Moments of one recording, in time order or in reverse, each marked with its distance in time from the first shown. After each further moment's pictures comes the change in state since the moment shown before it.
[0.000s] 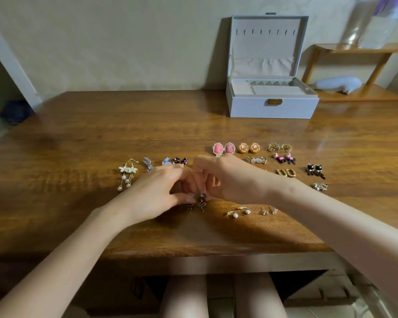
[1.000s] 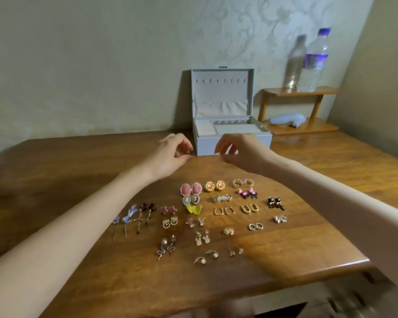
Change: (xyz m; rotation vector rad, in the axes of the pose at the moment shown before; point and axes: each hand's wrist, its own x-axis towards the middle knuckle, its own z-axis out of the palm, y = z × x) left_hand 0.146 0.024 -0.032 -0.054 0.261 0.151; right_hand -0.008 0.087 -0.099 -0.188 0.426 0.310
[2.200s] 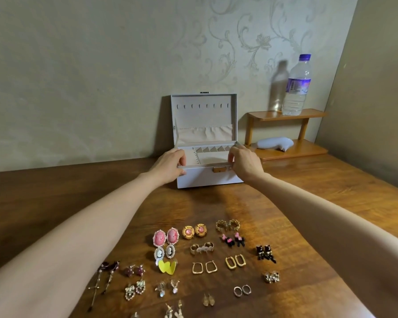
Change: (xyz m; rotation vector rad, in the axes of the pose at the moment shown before) left_hand 0.147 -0.048 0.059 0.153 -0.030 -0.007; right_hand 0.094 0.143 0.017 -0.275 0.256 0.264
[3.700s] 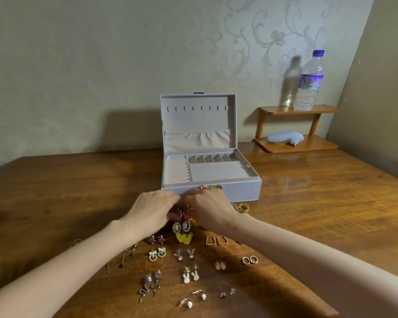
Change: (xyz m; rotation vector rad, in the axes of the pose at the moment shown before) left_hand -0.172 0.028 -0.028 0.437 -0.147 0.062; right_hand -0.138 -0.134 -0.014 -0.030 -0.242 -0.562
